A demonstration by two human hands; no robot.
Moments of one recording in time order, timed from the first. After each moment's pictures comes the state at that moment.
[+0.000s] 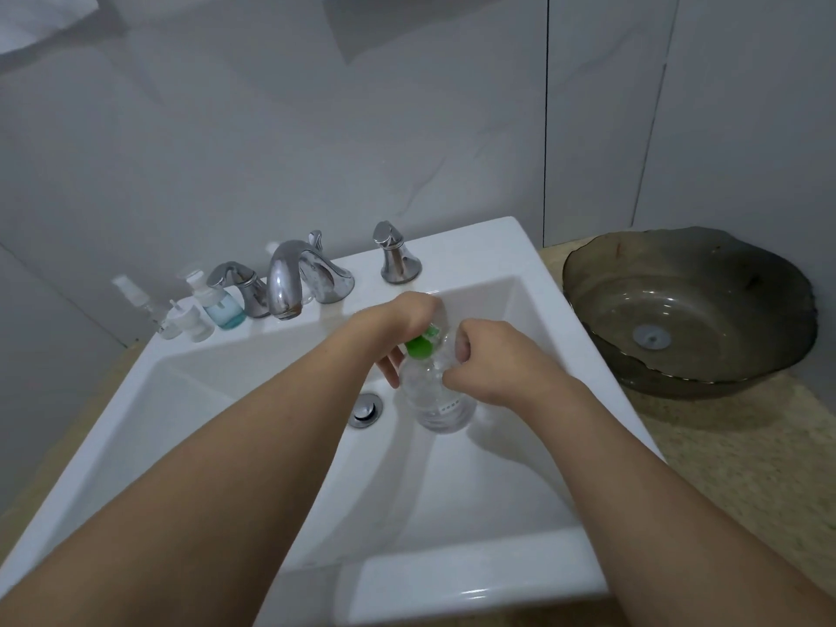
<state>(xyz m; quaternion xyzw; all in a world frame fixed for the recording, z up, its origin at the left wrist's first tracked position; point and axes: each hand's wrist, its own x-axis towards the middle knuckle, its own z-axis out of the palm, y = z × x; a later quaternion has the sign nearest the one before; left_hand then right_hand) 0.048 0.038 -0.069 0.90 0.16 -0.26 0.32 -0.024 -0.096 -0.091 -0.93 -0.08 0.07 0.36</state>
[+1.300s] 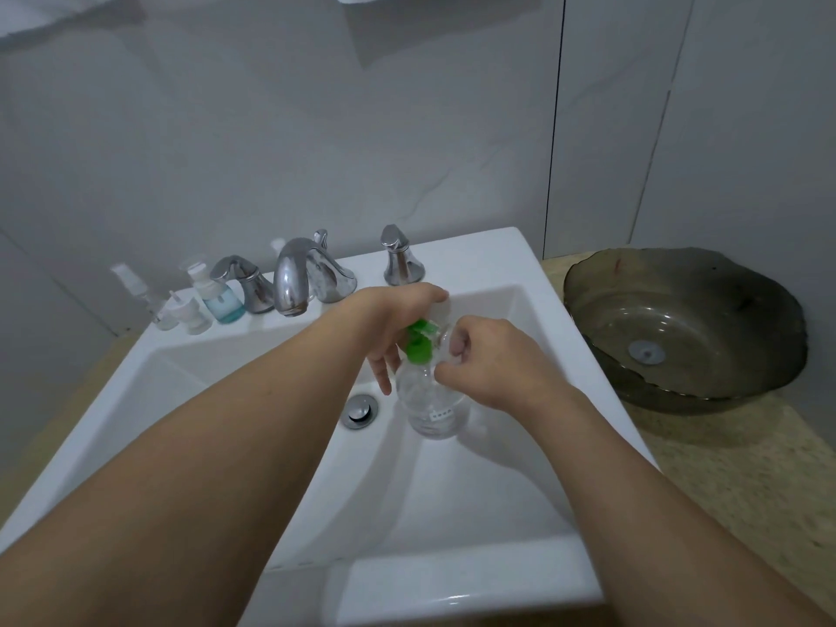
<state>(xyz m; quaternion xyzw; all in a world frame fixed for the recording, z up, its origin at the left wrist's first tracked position) 0.048 0.042 -0.046 0.83 0.22 -0.36 0.37 -0.018 -0.094 -0.092 -0.94 -0.09 0.00 0.34</state>
